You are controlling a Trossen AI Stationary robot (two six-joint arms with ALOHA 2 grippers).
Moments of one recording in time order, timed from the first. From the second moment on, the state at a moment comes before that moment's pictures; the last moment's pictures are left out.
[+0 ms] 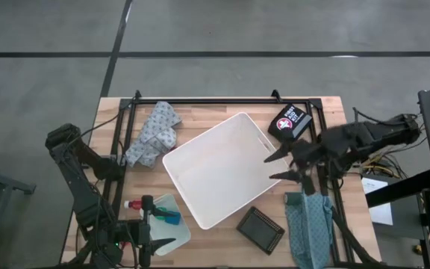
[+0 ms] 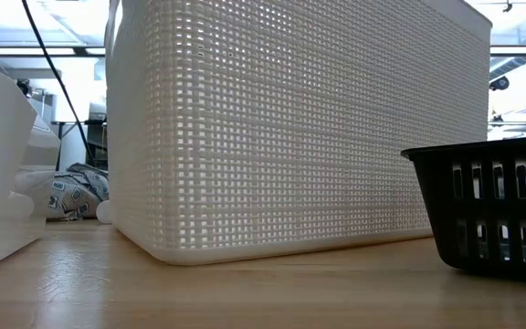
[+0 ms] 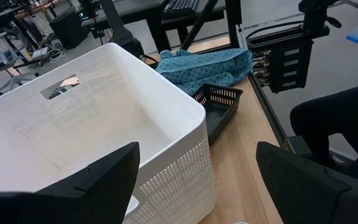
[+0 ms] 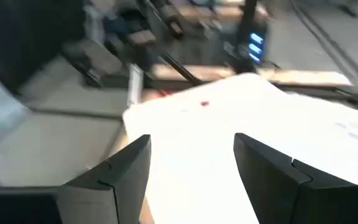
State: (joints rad) left arm -1.01 1.47 1.22 -0.47 -0.97 -0.36; right arm 0.38 1.05 1.28 -0.59 0.14 0.16
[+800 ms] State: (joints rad) left arm -1.01 1.47 1.22 -0.47 -0.97 -0.36; right arm 0.99 1.15 1.31 -1.57 0.49 1.13
